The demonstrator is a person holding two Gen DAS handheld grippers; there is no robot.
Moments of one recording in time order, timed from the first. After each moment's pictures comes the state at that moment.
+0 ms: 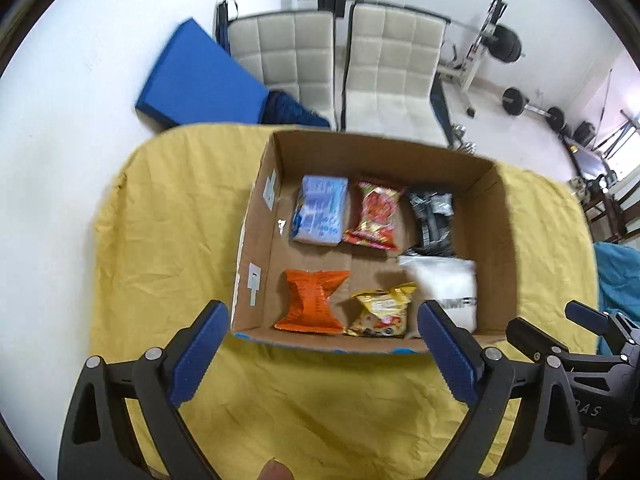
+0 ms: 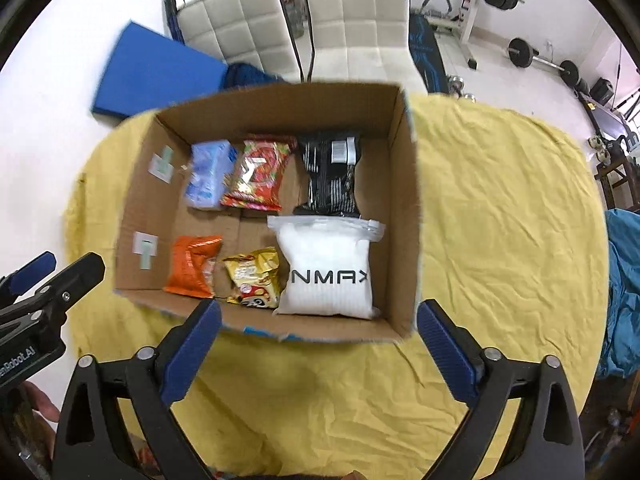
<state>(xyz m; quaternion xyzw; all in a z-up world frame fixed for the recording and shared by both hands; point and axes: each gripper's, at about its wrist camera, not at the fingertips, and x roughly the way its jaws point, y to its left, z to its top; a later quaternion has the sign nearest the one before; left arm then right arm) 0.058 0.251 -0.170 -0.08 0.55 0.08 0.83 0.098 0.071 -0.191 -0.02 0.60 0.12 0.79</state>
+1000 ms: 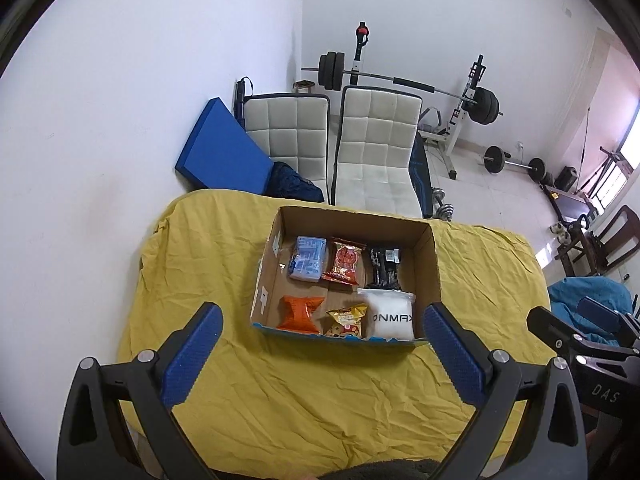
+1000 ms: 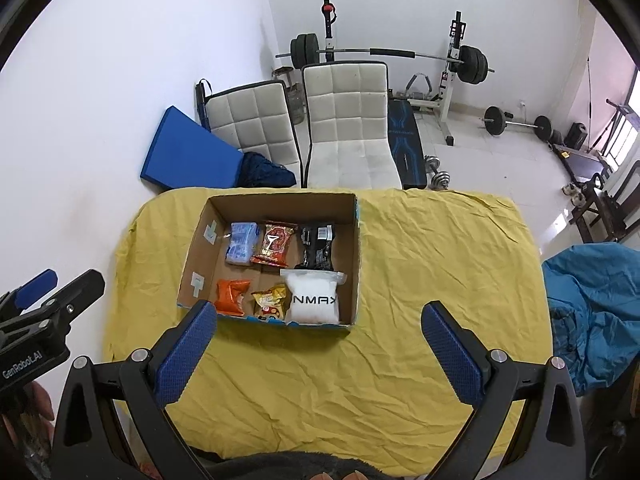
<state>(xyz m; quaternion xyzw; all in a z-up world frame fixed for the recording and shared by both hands) -0.033 0.218 -0.027 -0.08 0.45 0.09 0.88 -0.003 0.018 -0.001 -0.01 0.48 0.12 0.87</state>
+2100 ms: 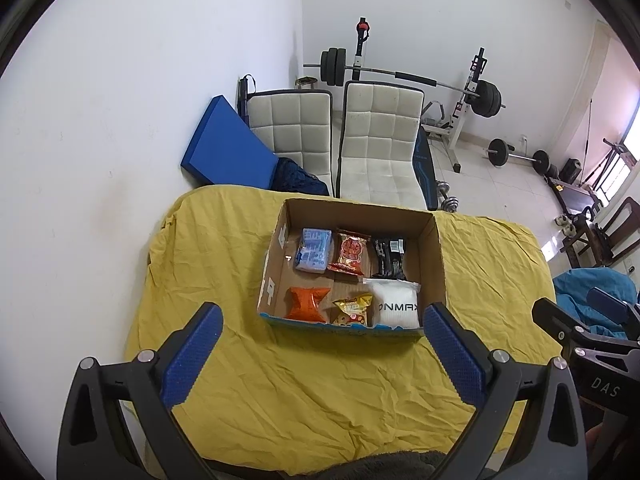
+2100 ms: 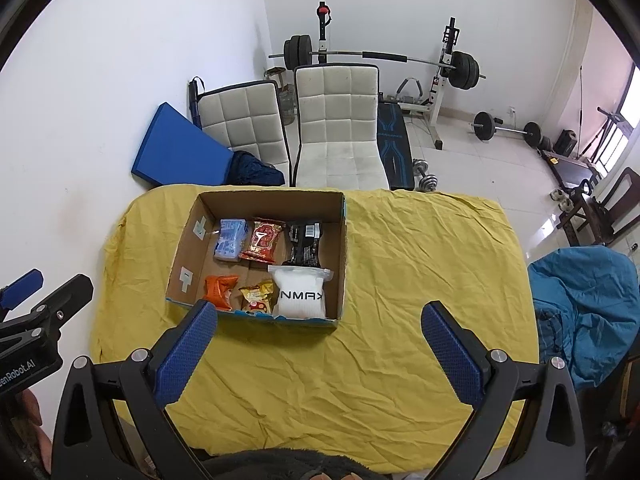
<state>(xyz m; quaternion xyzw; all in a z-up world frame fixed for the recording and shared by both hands) -0.044 0.215 -0.026 -0.07 0.46 0.10 0.88 -0.017 0.017 0.000 -0.04 0.48 0.10 0.87</state>
